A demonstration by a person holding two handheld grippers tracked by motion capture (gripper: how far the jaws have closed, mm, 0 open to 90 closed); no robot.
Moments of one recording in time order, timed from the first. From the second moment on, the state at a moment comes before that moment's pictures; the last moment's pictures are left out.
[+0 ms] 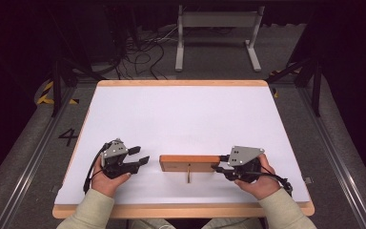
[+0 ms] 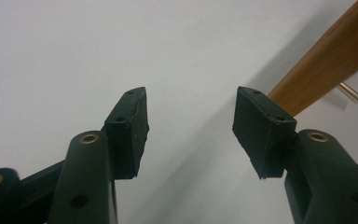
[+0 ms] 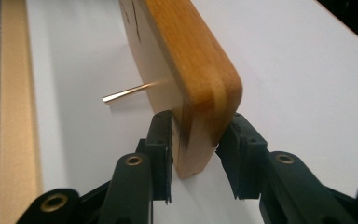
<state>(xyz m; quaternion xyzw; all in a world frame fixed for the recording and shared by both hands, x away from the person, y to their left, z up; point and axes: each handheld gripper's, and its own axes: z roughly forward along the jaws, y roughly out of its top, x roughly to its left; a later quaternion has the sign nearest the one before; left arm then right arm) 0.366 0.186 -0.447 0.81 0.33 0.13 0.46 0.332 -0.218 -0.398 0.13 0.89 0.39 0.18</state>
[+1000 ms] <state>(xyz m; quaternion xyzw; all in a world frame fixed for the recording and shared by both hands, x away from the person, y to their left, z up) 0.372 0.190 -0.448 0.81 0.34 0.13 0.46 0.322 -0.227 -0.408 0.15 0.93 0.31 0.10</state>
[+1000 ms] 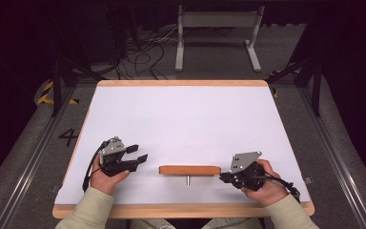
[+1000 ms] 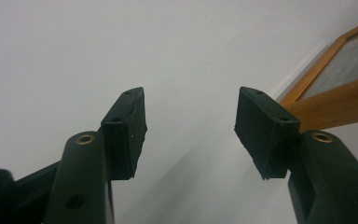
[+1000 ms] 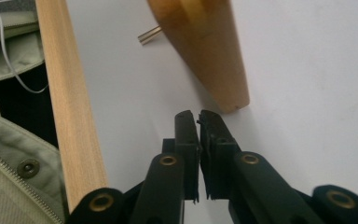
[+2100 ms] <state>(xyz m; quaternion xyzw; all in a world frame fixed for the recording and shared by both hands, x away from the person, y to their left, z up) 0.371 0.191 -0.450 0.81 0.34 0.13 0.46 0.344 -0.212 -0.437 0.25 0.90 0.35 0.10</state>
